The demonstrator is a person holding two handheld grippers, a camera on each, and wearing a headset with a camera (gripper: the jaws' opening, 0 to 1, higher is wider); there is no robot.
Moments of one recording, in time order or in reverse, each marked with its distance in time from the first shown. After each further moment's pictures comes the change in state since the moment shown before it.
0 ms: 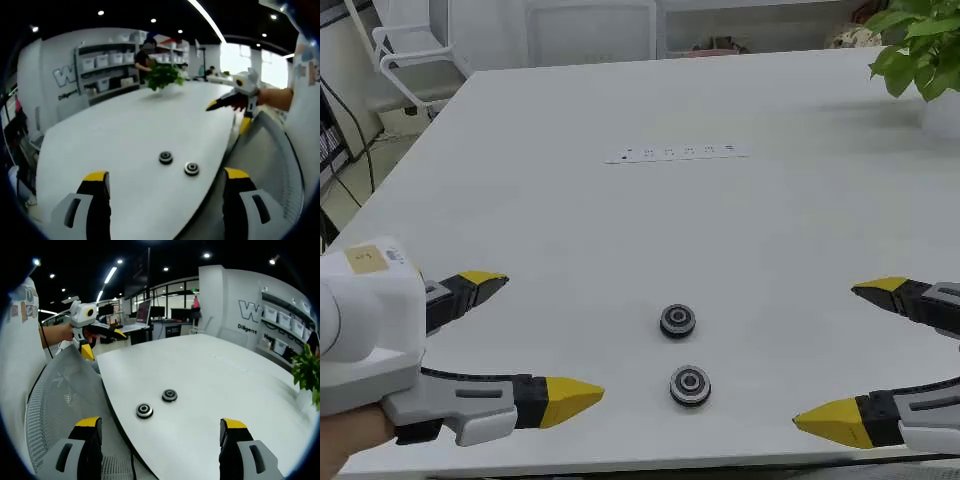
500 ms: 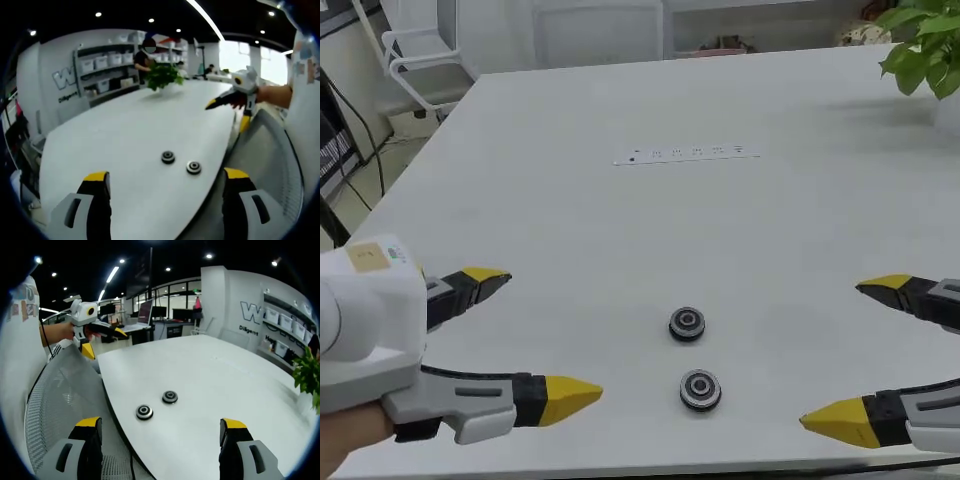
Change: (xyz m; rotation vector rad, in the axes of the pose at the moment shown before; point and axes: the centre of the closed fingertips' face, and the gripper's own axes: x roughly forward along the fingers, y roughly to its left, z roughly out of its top) left arm -0.002 0.002 0.002 0.010 -0.001 0.005; right arm 0.000 -0.001 0.003 -0.008 -0.003 0.001
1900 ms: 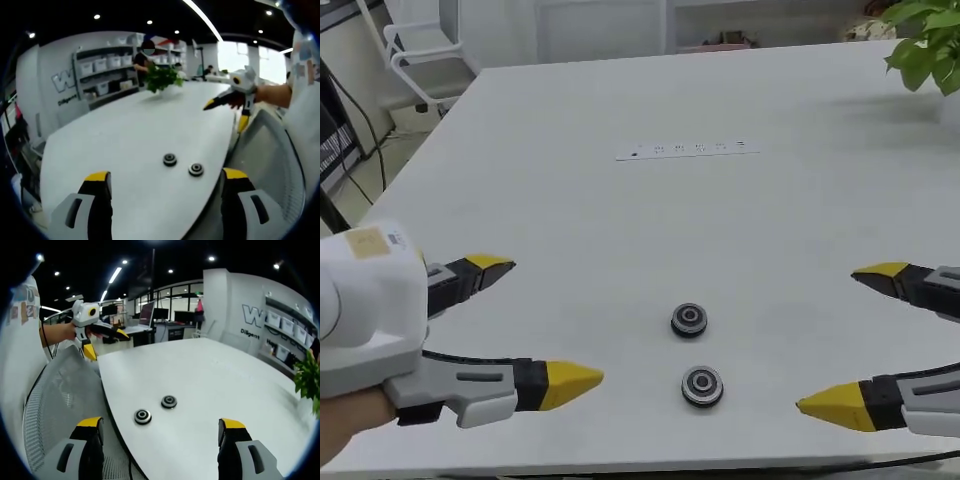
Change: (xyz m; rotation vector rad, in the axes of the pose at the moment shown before) left arm 0.003 0.006 0.005 0.017 -0.017 -0.005; right arm 0.006 -0.005 0.011 -0.025 -0.020 0.009
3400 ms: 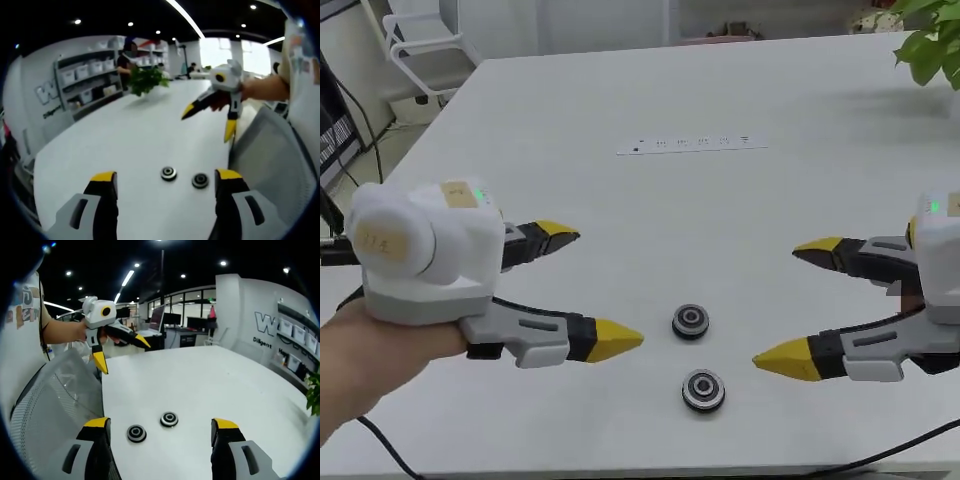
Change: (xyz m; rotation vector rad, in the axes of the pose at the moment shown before) left arm 0.055 0.001 0.021 0.106 -0.005 -0.127; right arm 0.047 -0.010 0.022 -0.061 -0.047 0.108
